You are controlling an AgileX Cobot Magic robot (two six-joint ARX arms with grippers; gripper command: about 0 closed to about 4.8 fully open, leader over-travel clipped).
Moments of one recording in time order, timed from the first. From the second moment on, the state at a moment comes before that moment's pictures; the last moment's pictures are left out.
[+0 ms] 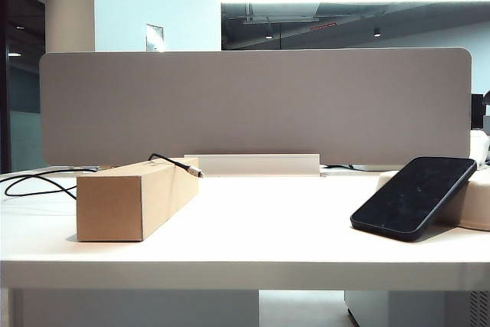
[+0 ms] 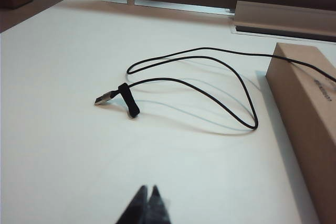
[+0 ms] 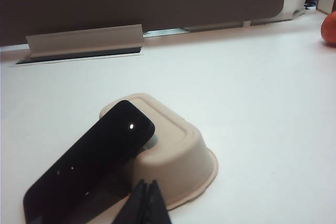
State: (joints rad) left arm 0.01 0.00 0.00 -0.13 -0.06 -0.08; right arm -0.09 0.00 0.01 -0.07 -0.09 0.10
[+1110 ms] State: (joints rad) left arm 0.01 0.05 0.16 -0.18 0.25 -0.16; right arm -0.09 0.19 0.29 -0.30 -0.29 0.27
